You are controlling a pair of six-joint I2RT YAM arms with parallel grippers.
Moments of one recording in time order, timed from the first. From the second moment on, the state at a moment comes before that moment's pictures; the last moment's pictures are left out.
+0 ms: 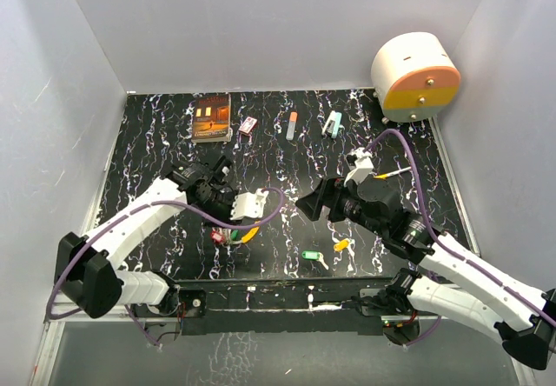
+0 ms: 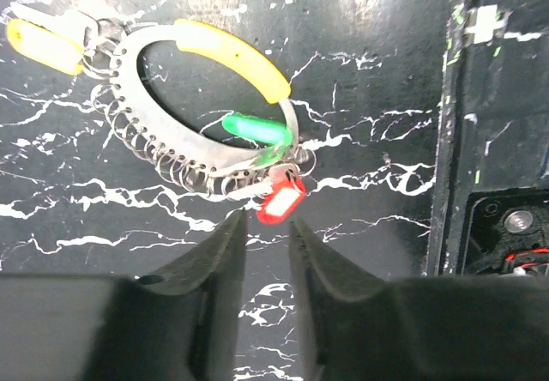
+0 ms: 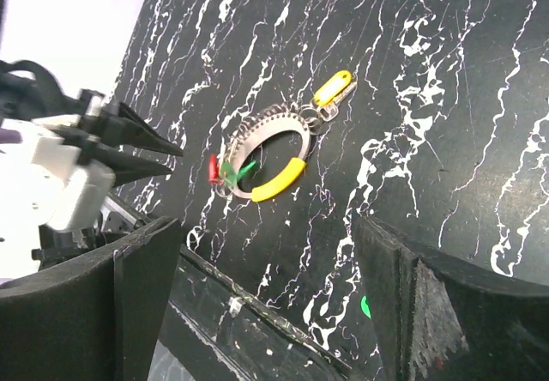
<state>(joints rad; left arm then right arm) -0.60 1.31 1.04 -1.08 0.36 1.06 0.82 0.77 0.71 -0.30 0.08 0.69</state>
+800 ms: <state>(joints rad) -0.55 1.14 1.21 -0.69 0.27 0.53 0.82 1.07 0.93 -0.61 0.46 0.79</state>
